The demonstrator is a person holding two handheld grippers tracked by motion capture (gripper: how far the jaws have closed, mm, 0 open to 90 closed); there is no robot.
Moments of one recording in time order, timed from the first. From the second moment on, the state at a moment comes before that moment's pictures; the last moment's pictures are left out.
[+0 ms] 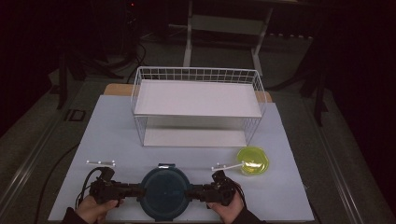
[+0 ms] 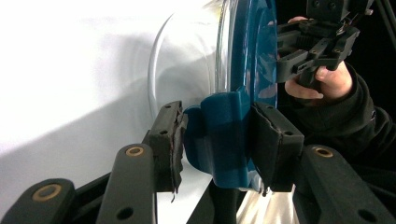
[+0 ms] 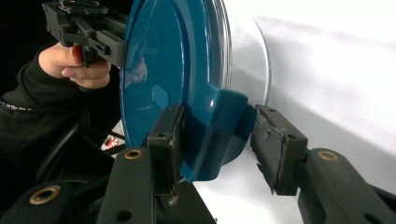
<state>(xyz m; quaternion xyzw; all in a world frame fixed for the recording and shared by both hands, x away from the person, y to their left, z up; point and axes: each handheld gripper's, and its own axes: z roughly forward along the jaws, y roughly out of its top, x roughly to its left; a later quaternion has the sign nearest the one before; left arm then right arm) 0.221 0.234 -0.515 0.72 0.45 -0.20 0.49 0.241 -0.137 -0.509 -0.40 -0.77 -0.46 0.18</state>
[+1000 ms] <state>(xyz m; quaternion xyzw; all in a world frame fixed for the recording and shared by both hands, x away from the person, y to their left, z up) 0.221 0.220 -0.489 0.70 0.46 -0.19 0.51 0.238 -0.149 -0.490 -0.42 -0.75 -0.48 0.17</state>
